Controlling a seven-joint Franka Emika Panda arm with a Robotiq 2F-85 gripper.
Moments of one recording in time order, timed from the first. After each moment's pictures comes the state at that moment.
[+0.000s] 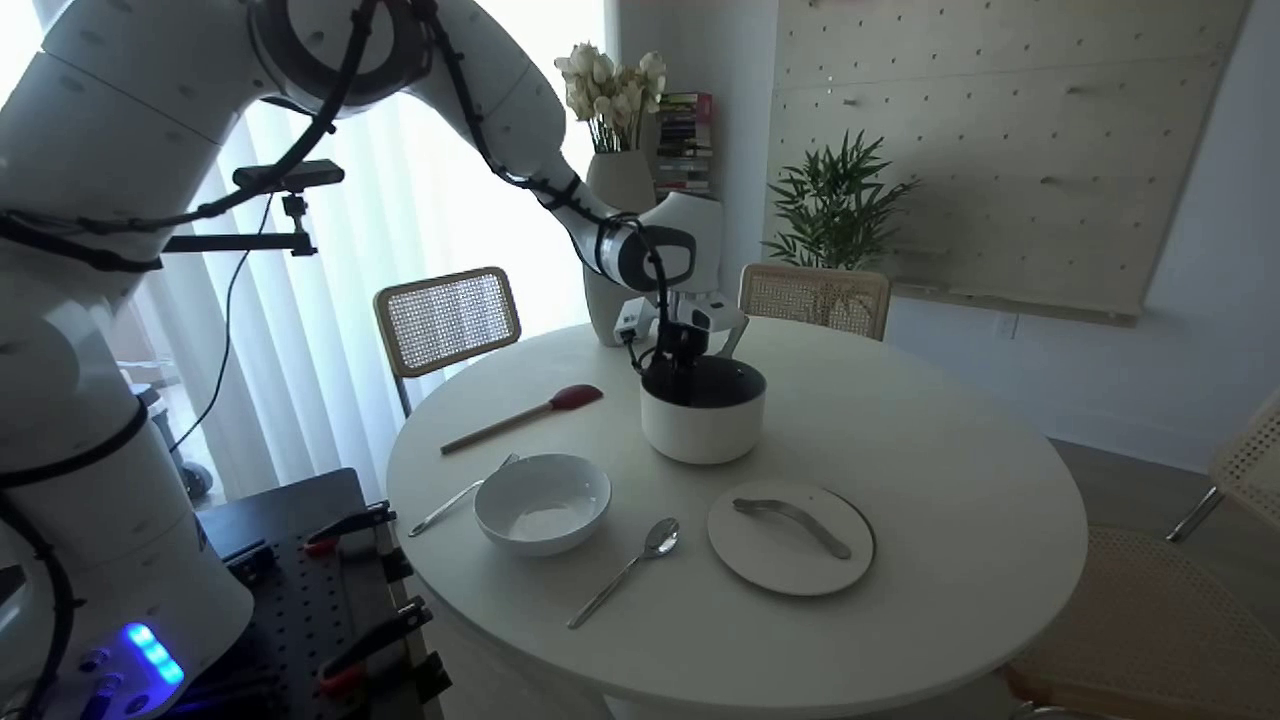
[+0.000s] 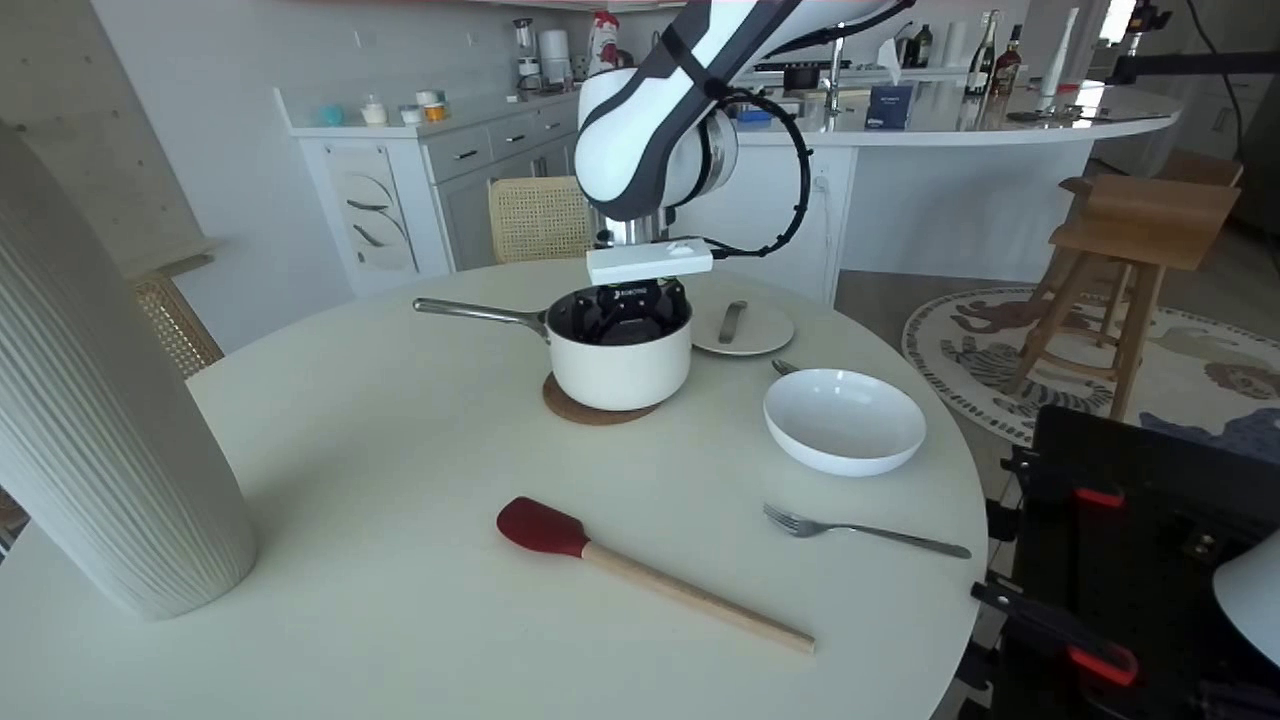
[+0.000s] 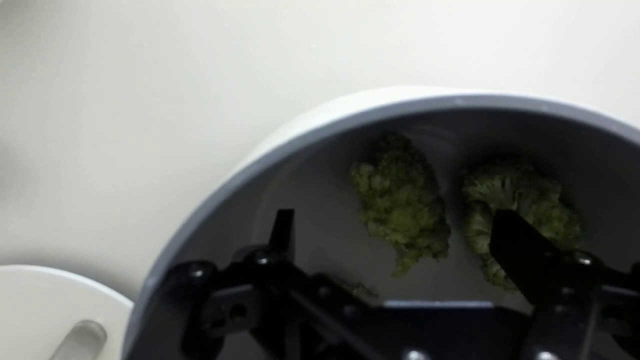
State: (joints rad) arm 0.08 0.66 -0.09 -1.73 0.13 2.35 0.59
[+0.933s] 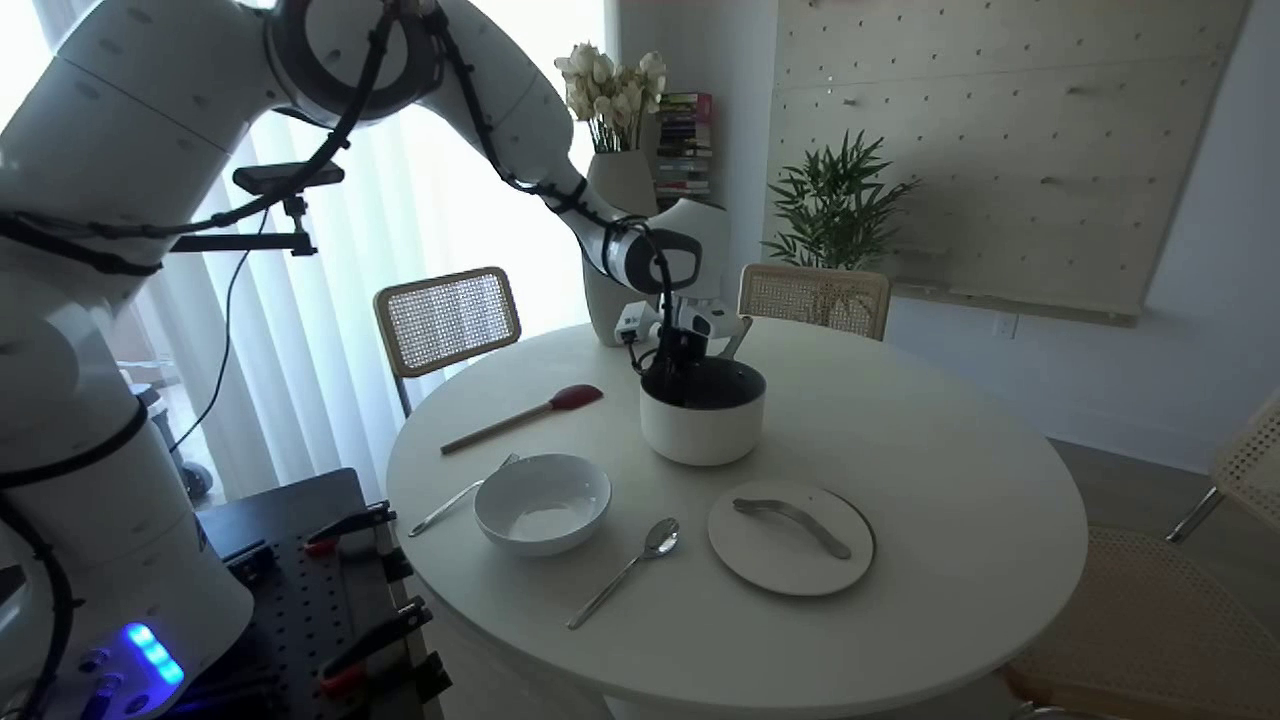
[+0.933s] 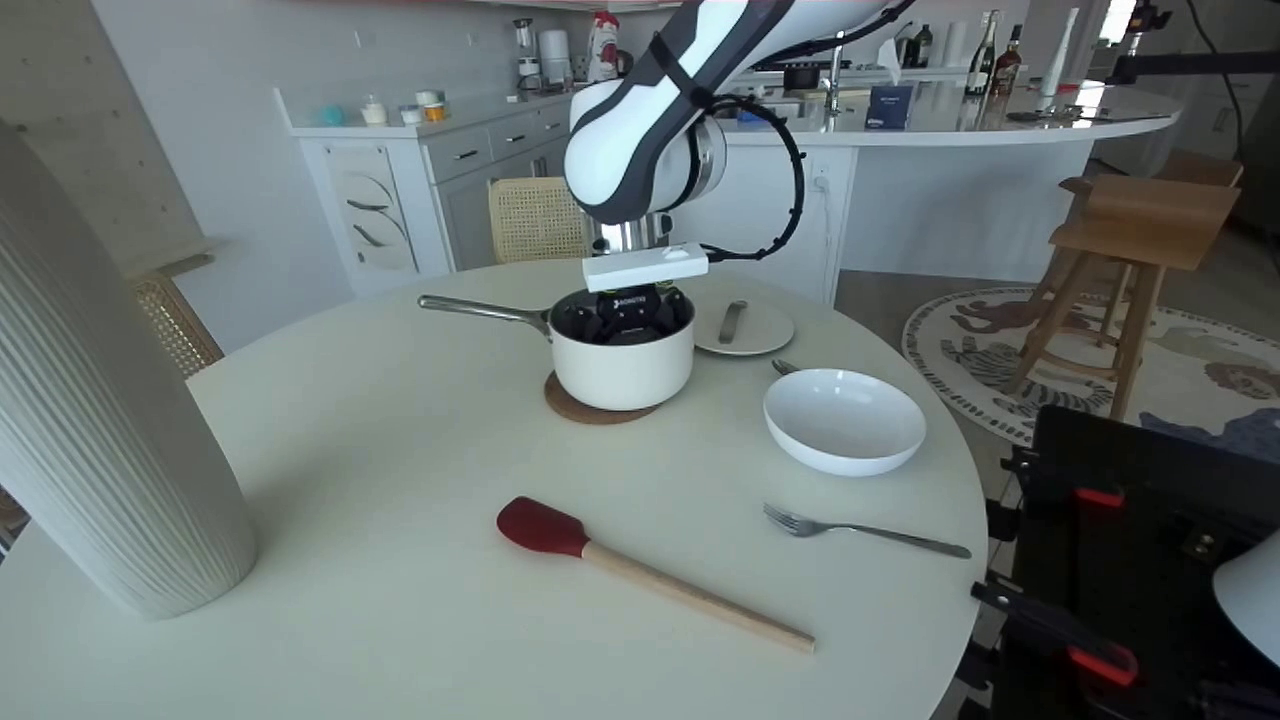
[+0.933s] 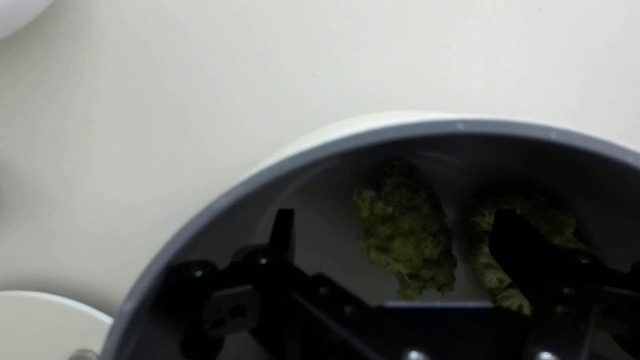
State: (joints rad) arm 0.08 0.70 -0.09 -1.68 0.14 2.26 0.60
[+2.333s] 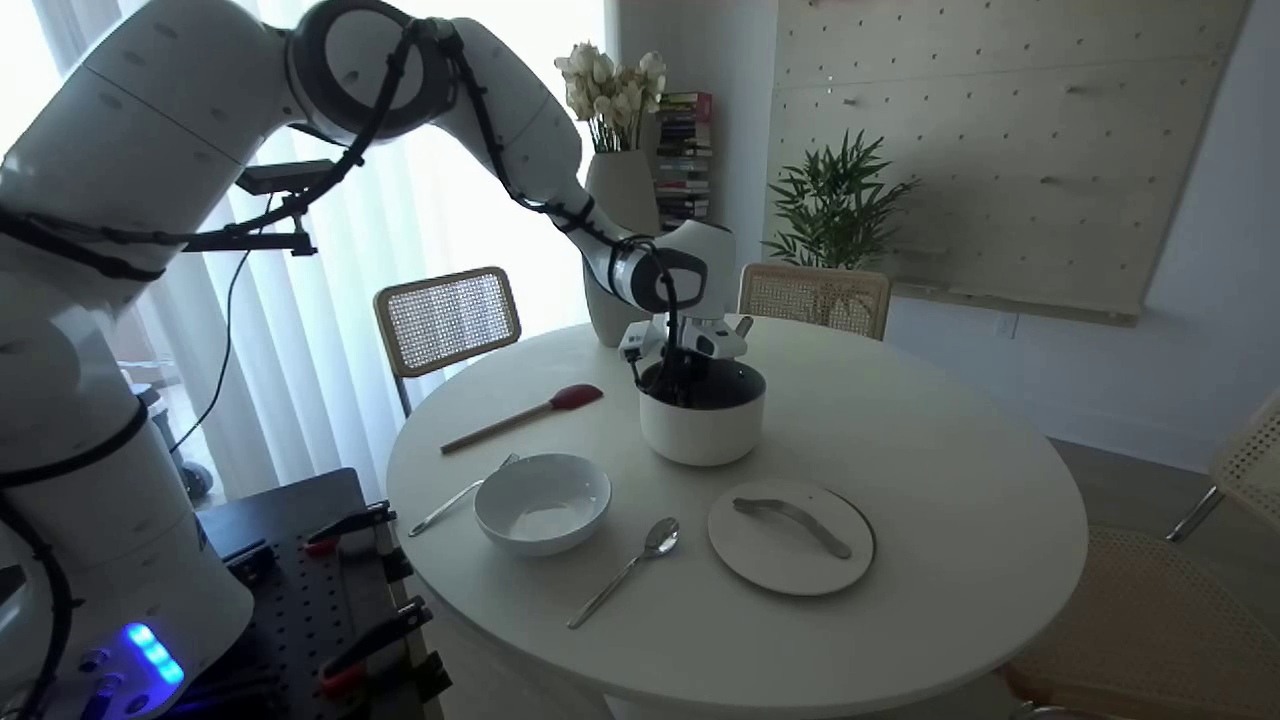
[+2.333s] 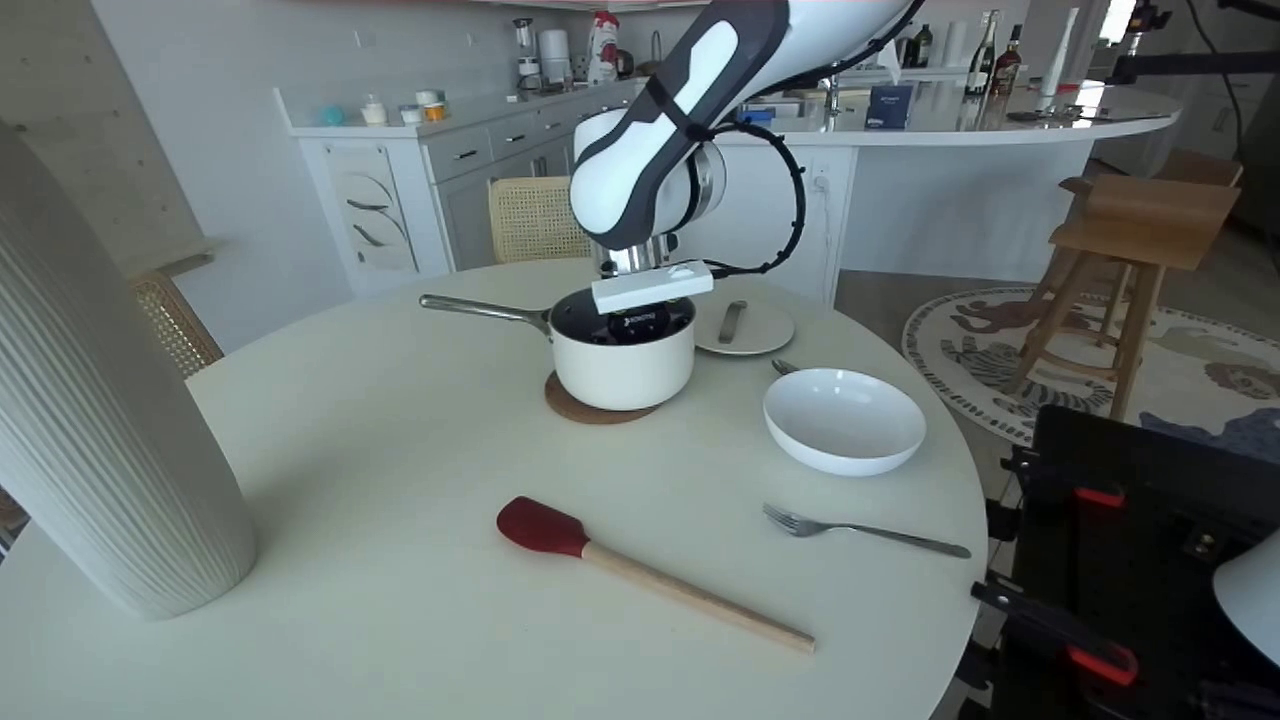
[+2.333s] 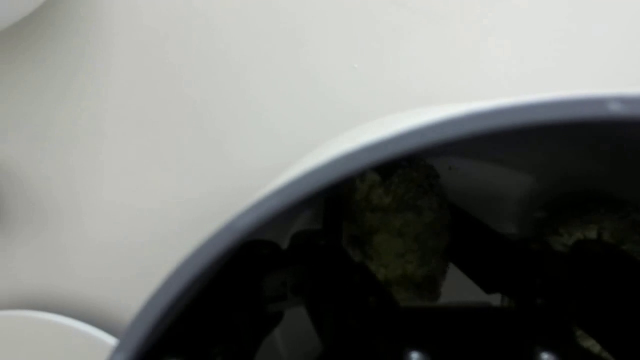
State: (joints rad) arm 0.09 0.76 -0.12 -1.65 0.14 2.25 0.60
